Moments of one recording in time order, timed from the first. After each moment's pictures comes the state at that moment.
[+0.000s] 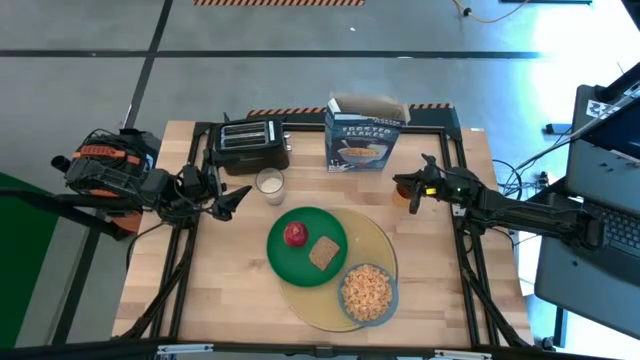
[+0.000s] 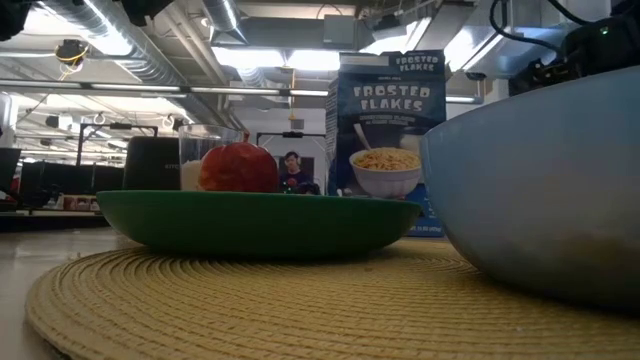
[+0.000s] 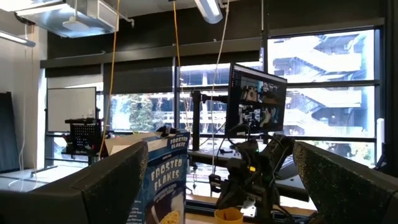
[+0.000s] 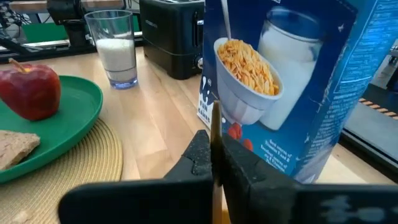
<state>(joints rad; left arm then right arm) -0.24 0.54 0.32 0.67 -0.53 0.21 -0.40 0.49 0.08 0.19 -0.01 -0.01</state>
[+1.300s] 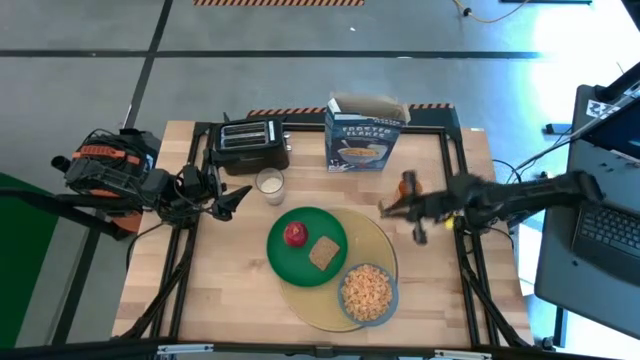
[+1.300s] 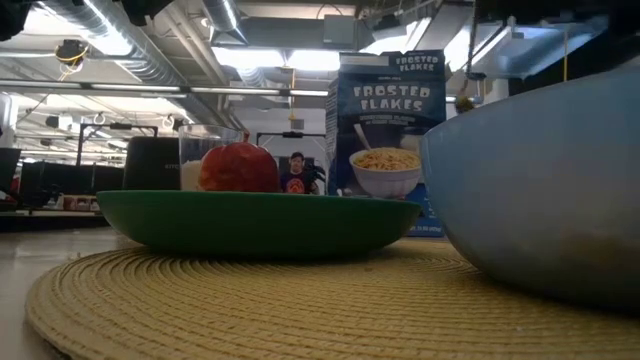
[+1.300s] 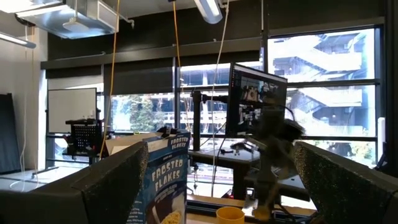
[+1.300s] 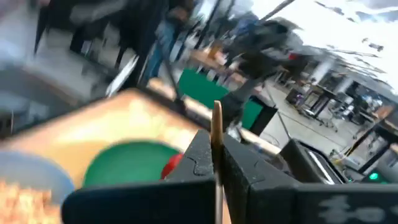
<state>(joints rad) -0.24 0.54 0.32 0.67 -0.53 0.22 0.08 0.74 0.47 0.28 -0.16 -0.43</state>
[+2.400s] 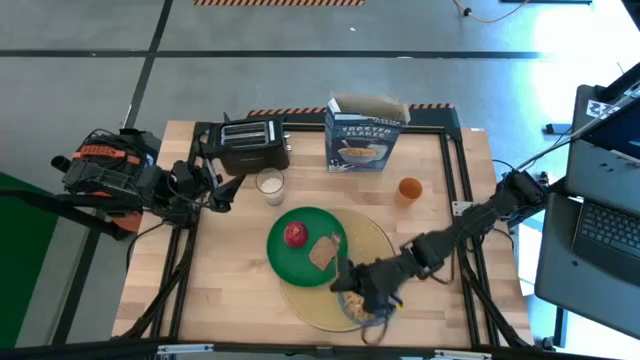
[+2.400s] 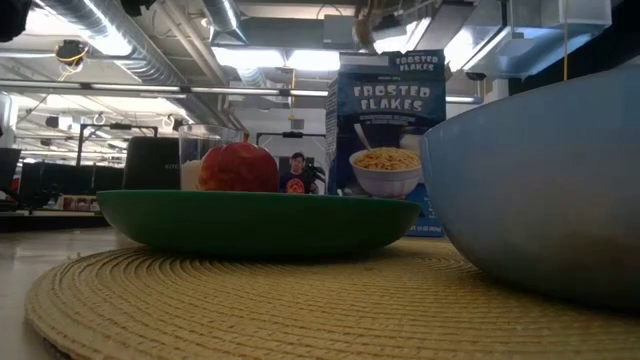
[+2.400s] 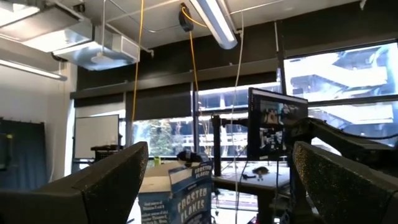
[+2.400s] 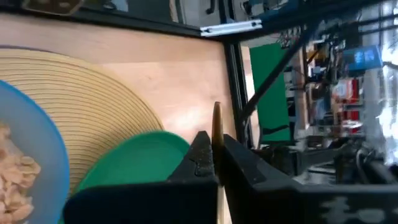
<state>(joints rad) -0.19 0.54 0.32 0.80 -0.53 0.33 0.55 1.63 1.23 -0.10 0.21 -1.10</state>
